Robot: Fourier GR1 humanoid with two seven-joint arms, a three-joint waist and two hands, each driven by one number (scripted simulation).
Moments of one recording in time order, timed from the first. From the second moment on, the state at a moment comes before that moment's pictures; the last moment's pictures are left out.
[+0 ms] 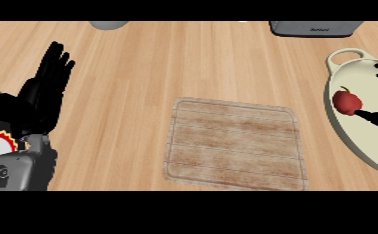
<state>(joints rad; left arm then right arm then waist) -0.22 0.23 0.10 -1.63 0.10 0.13 0.24 -0.42 -0.55 -0.54 -0.80 0.59 0.12 -0.48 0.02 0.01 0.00</state>
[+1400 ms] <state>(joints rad) -0.22 0.21 0.11 -1.64 0.09 0.13 0.24 -0.43 -1.01 -0.80 -0.29 0.22 0.56 -0.64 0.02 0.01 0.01</state>
